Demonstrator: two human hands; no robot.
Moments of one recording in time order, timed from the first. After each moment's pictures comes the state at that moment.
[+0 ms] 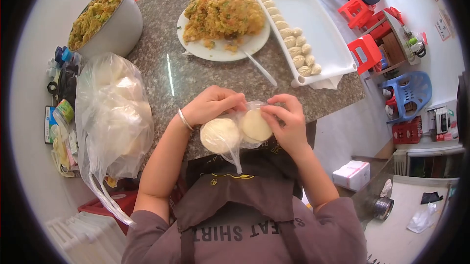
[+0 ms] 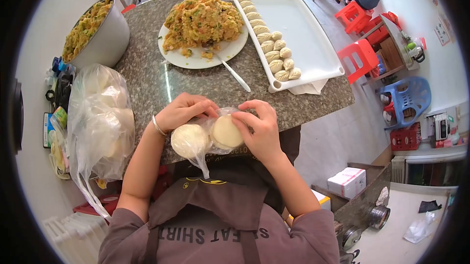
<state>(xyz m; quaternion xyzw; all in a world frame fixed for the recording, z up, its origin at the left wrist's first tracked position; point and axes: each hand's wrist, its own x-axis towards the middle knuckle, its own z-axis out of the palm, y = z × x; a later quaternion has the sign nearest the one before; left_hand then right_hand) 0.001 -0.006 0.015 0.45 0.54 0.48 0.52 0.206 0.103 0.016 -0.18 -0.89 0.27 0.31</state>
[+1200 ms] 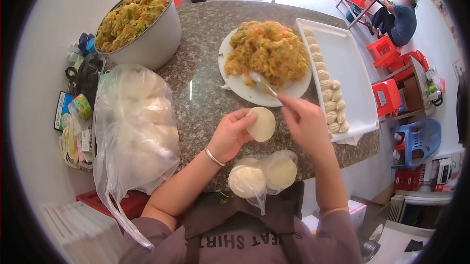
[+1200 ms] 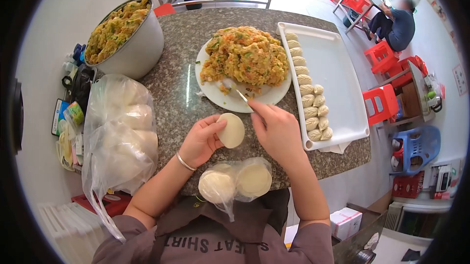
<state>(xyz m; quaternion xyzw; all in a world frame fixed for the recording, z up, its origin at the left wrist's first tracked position) -0.011 -0.004 0.006 0.04 0.37 0.76 0.53 0.093 0.152 0.075 -0.16 -0.93 0.30 0.17</state>
